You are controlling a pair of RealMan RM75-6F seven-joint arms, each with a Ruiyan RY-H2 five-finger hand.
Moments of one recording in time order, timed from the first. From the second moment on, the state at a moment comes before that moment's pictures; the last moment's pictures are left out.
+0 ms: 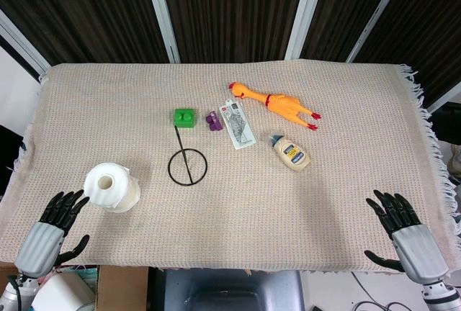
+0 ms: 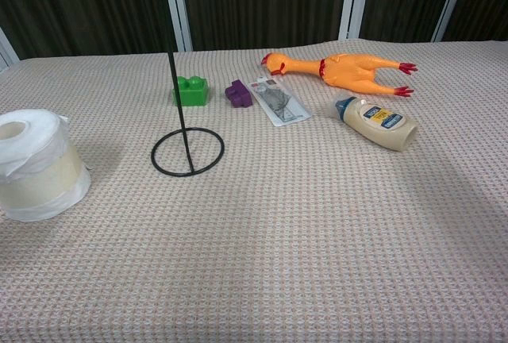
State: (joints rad) left arm -0.11 -1.27 0.07 -1.39 1.80 1.65 -0.13; right arm 0.02 -1.08 -0.08 -1.61 -1.81 1.59 -0.01
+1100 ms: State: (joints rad) left arm -0.23 -1.57 -0.06 -1.07 1.50 1.37 -0.78; right arm 0.00 -1.05 -0.07 -1.61 -1.78 1.62 0.03
